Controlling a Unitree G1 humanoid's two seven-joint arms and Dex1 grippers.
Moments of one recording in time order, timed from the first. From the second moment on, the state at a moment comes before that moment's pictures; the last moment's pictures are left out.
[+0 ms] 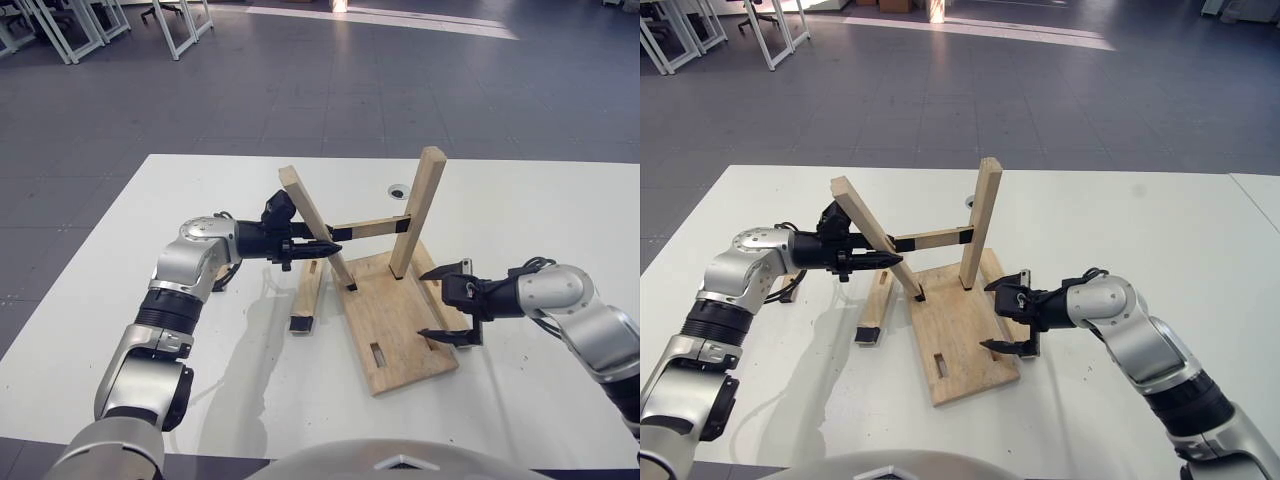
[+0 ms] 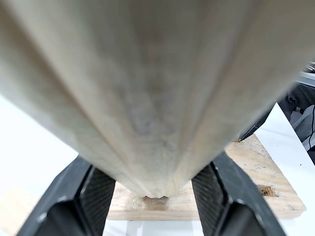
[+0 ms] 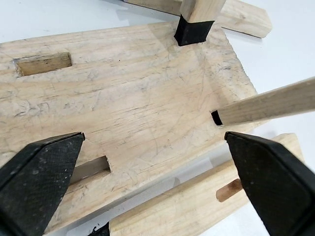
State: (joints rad) left arm -0.56 0.54 -0.20 0.38 -0.46 0.38 -1.25; right arm -0.21 -0.84 0.33 -0.32 0.10 0.38 1.07
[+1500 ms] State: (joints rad) left arm -0.60 0.53 -0.24 0.47 -0.46 0.34 -1.26; right arm -0.34 -0.63 0.31 -0.40 -0.07 0.23 0.77
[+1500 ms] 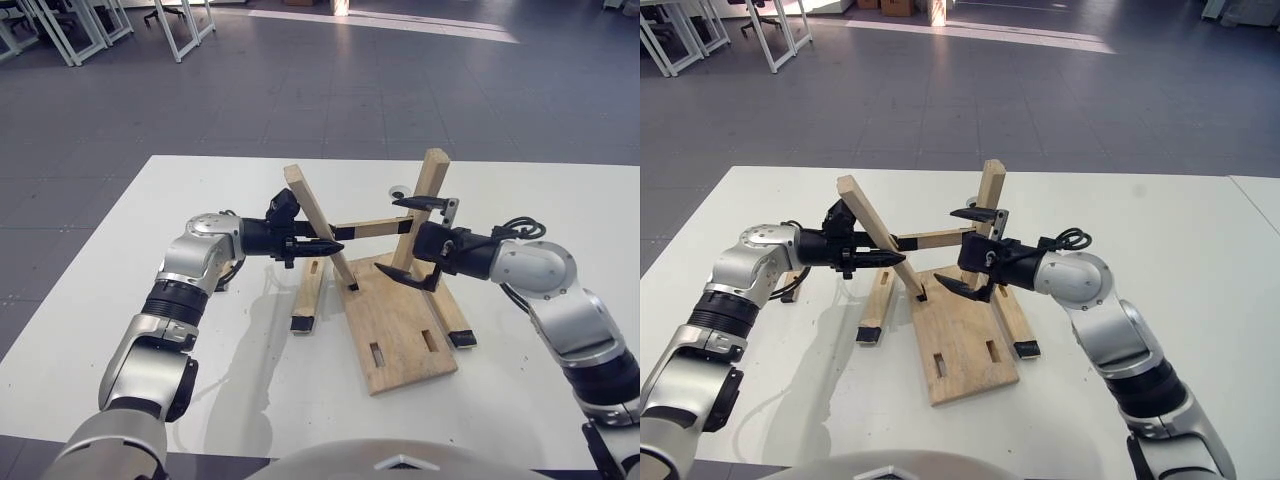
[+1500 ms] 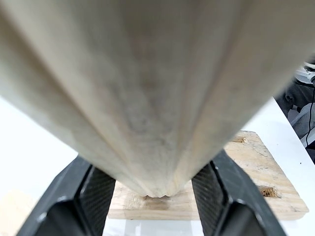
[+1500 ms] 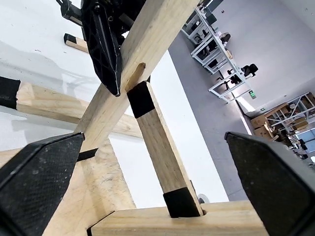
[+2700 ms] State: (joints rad) left arm -0.61 0.50 -0.25 0.48 -0.46 0.31 -1.26; right arm -0.49 -0.44 0.52 0.05 -0.64 -0.25 0.43
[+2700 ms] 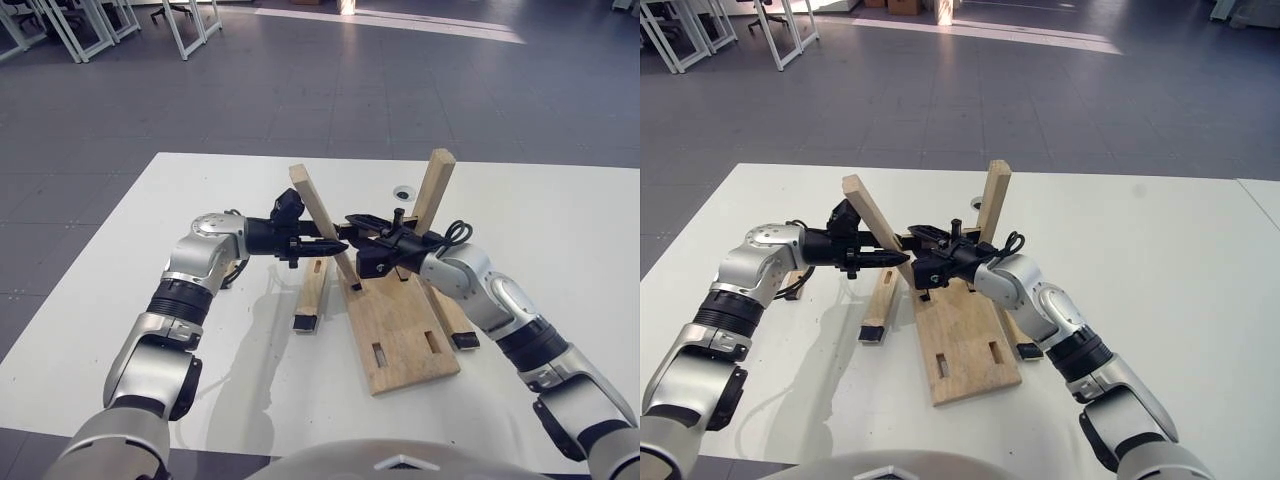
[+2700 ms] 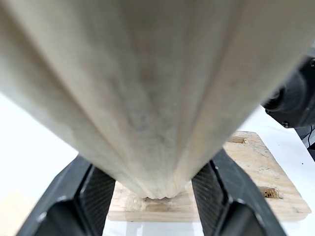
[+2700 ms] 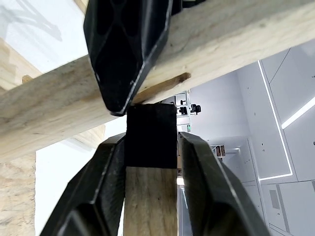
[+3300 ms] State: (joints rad) left arm -0.64 0.49 -0.26 0.52 -0.46 0.31 -1.26; right arm -0.49 -0.43 0.51 0.05 -0.64 -0.24 0.43
